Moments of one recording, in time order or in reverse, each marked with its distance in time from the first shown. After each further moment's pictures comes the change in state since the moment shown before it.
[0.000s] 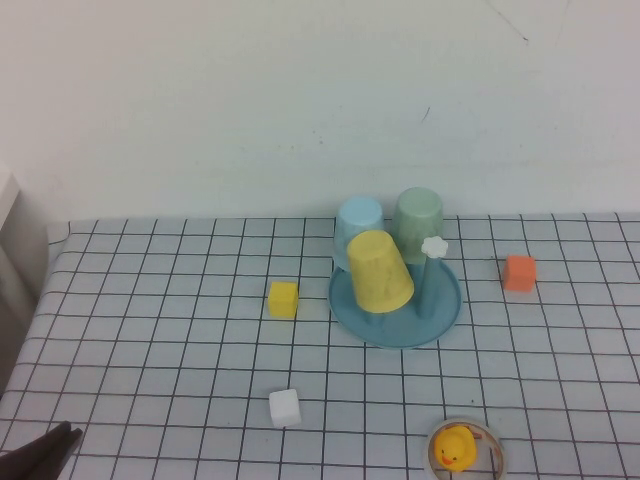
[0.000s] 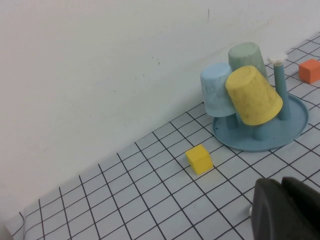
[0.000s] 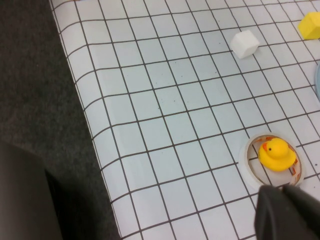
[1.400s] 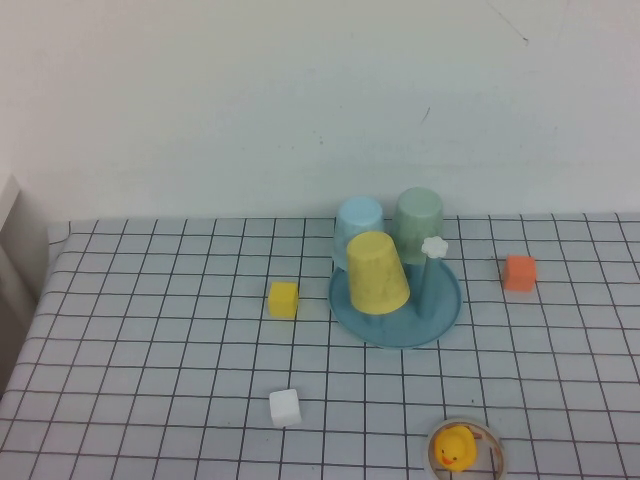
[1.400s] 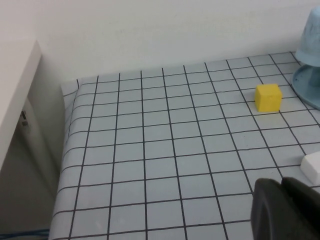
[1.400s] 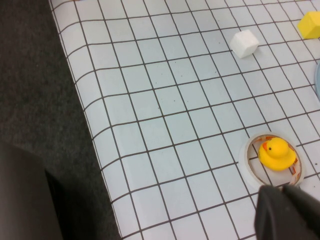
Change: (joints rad) right arm 0.000 0.000 0.000 -0.002 0.000 0.006; left arm 0.315 -0.285 0.171 -0.105 0.218 -0.148
